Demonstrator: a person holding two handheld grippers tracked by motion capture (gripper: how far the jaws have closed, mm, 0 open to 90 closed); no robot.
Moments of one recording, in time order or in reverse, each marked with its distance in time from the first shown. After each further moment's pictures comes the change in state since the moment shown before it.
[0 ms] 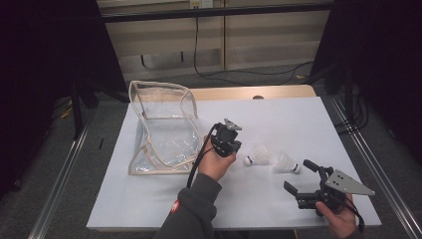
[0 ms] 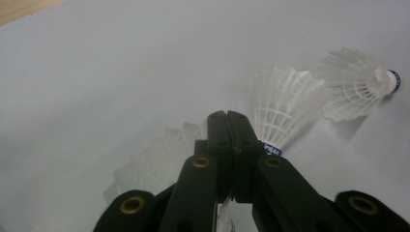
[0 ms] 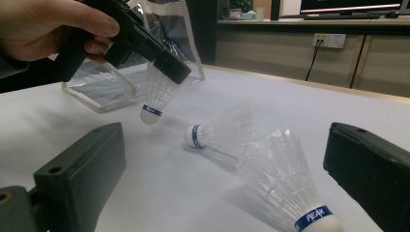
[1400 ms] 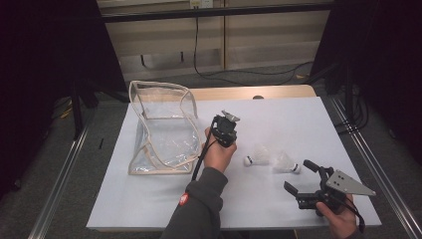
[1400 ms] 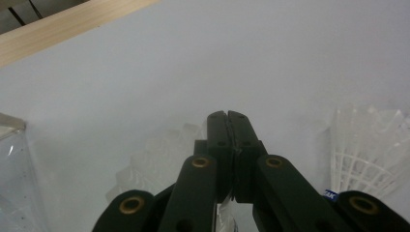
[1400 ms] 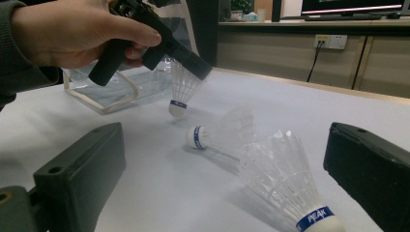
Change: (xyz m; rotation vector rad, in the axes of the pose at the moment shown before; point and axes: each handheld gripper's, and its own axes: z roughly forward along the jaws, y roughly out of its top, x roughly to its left) left arm 0.018 0.011 0.026 -0.029 0.174 -0.050; right arm 0.000 0.000 -0.001 -0.007 0.005 0.002
